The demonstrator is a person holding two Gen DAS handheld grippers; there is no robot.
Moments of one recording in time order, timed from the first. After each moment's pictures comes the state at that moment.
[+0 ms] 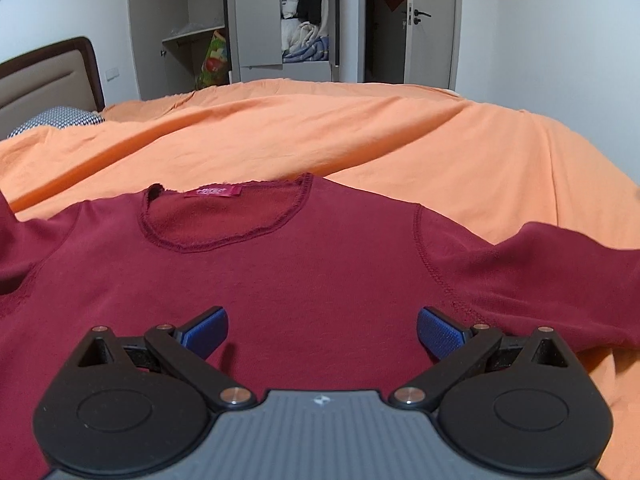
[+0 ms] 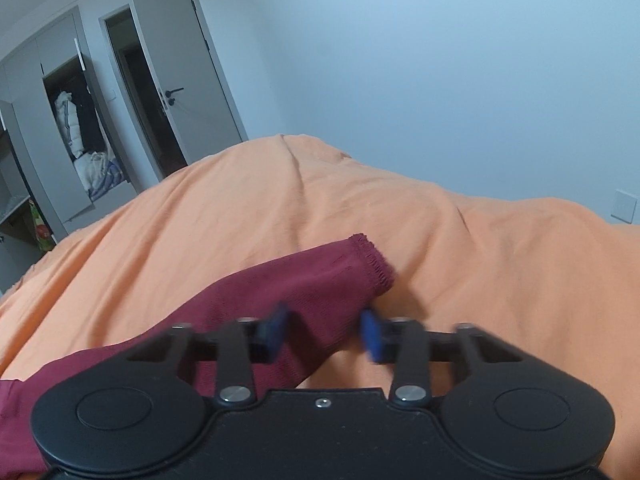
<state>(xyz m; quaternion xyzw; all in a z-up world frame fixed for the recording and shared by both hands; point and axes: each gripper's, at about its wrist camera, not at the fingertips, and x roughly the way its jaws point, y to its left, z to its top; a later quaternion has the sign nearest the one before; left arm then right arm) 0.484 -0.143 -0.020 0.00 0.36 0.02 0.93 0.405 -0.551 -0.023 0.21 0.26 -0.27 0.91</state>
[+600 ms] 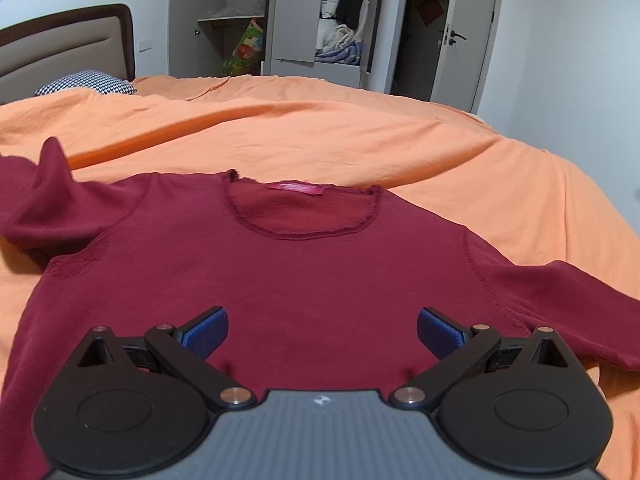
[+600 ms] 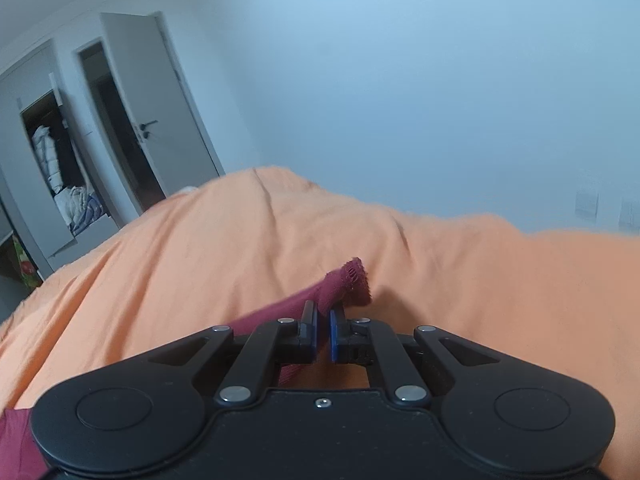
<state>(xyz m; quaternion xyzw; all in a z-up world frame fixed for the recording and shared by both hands) 0.439 -0.069 0.012 -0.07 0.36 0.04 0.93 0.363 -0.532 0.021 0.21 0.22 -0.31 0.90</state>
